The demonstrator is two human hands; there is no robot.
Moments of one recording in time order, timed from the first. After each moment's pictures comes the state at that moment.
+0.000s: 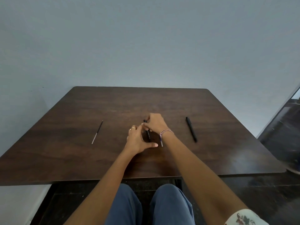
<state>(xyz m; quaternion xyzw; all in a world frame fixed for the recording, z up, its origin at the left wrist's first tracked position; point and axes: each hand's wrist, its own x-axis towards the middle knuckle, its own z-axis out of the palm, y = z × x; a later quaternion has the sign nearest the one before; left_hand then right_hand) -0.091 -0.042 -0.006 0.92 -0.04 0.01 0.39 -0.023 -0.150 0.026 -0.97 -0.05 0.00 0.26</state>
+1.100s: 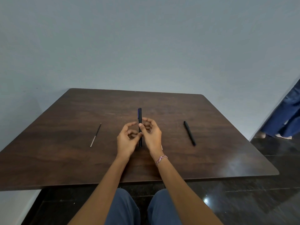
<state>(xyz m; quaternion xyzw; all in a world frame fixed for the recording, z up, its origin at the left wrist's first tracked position) -0.095 -0.023 -0.015 0.74 -0.03 0.18 0.65 -0.082 -0.120 0.001 -0.71 -0.01 -0.16 0.69</state>
